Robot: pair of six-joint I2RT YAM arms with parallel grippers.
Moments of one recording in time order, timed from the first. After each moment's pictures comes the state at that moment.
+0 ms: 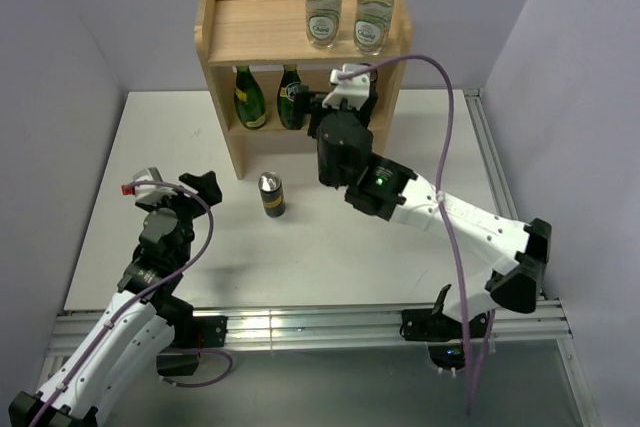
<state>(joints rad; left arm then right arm) -0.42 0.52 0.38 0.07 -0.52 -0.56 1.00 1.48 1.52 0.02 1.00 0.11</state>
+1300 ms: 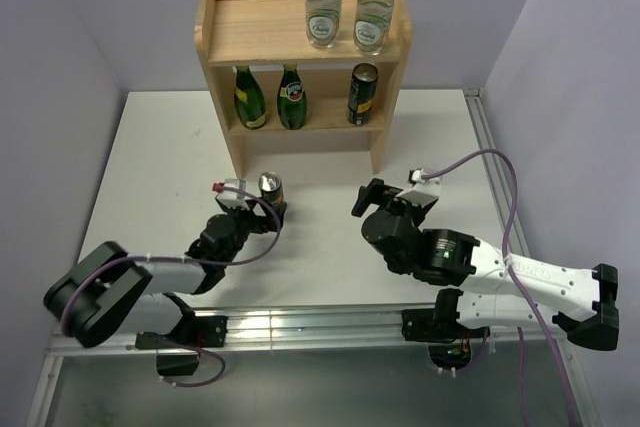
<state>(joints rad) -0.69 1.28 0.16 0.99 -0.26 -0.46 1.19 0.89 0.83 -0.56 1.16 0.94</state>
